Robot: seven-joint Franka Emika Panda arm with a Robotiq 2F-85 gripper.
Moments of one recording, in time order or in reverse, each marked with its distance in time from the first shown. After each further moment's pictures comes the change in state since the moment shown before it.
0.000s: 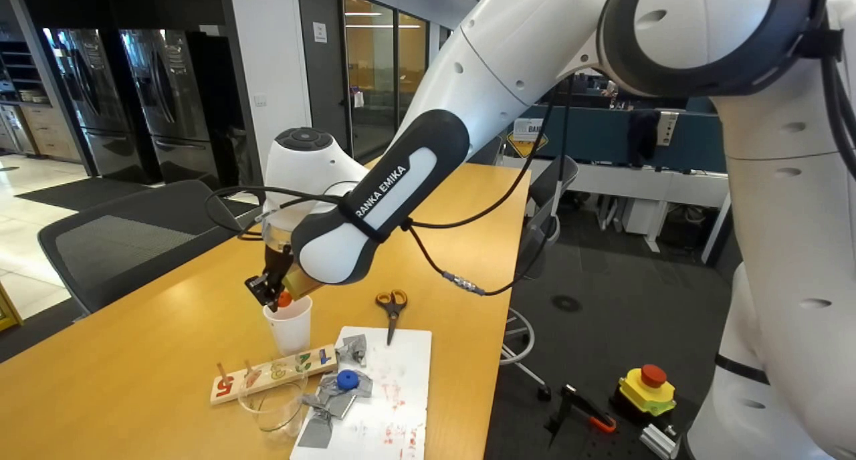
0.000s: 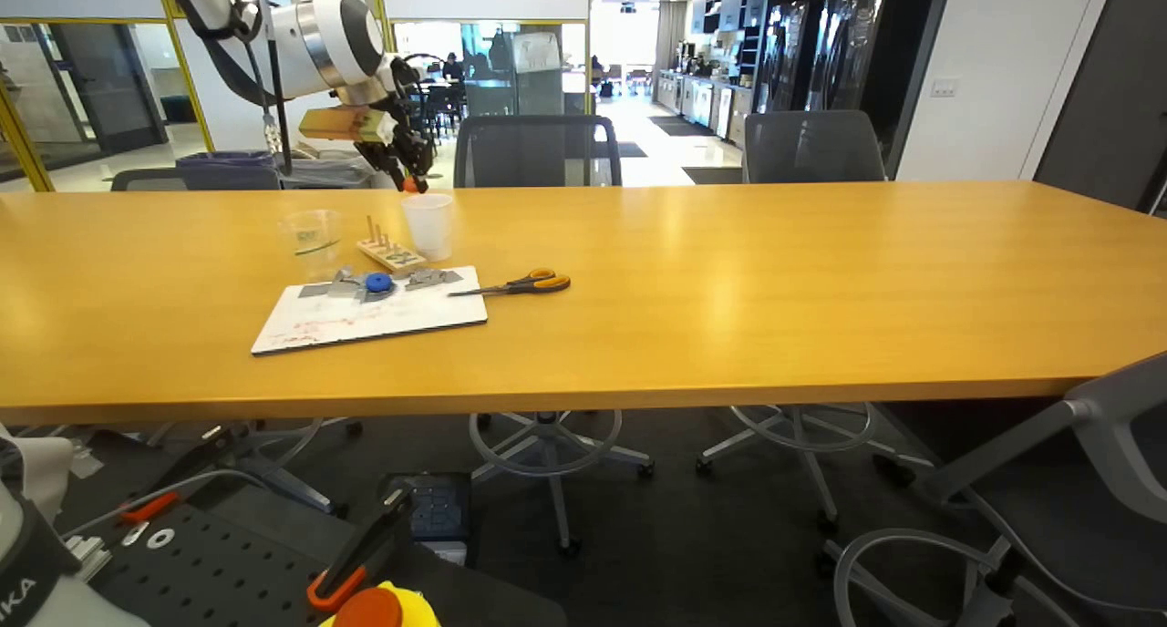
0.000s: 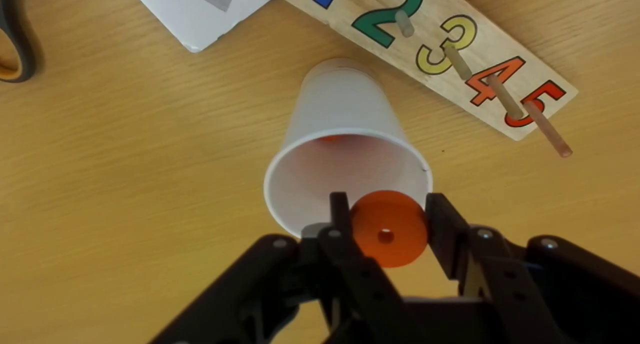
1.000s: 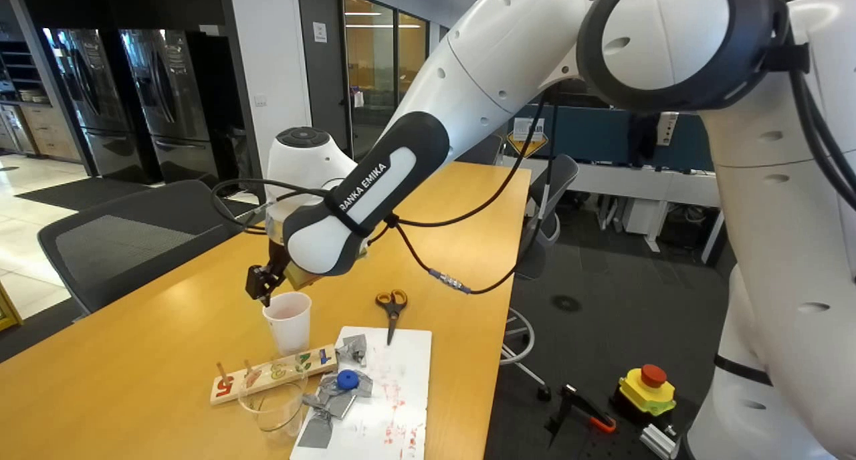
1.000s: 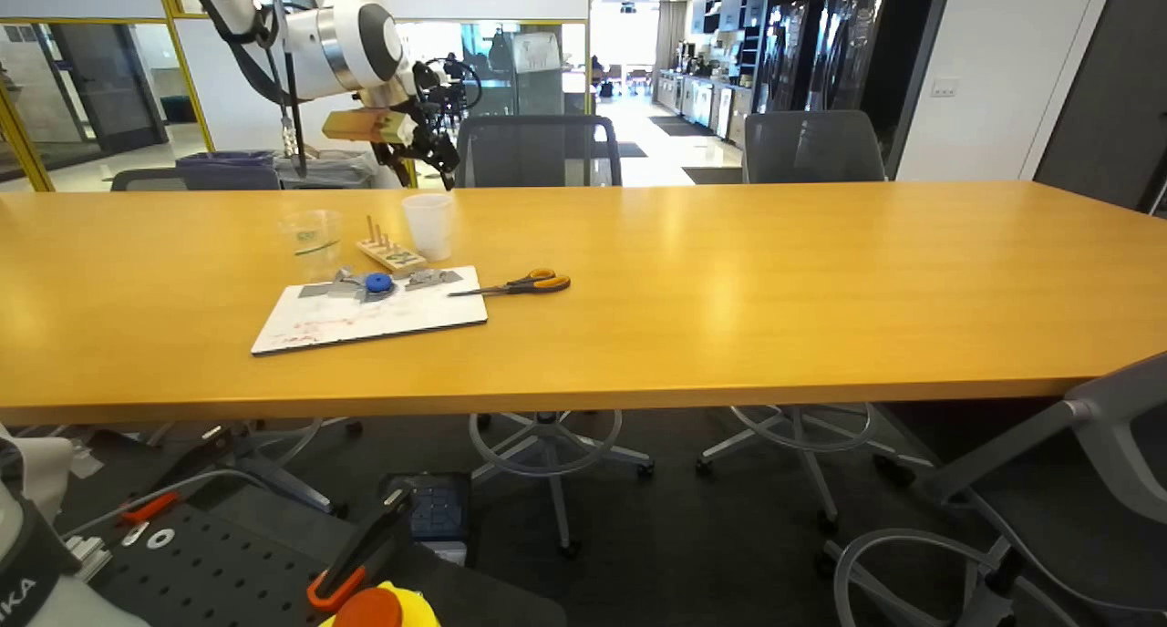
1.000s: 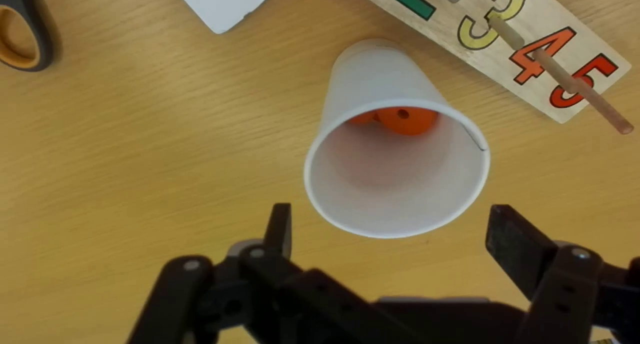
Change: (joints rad) arm 0.038 0.047 -0.071 0.070 0.091 -0.035 -0.076
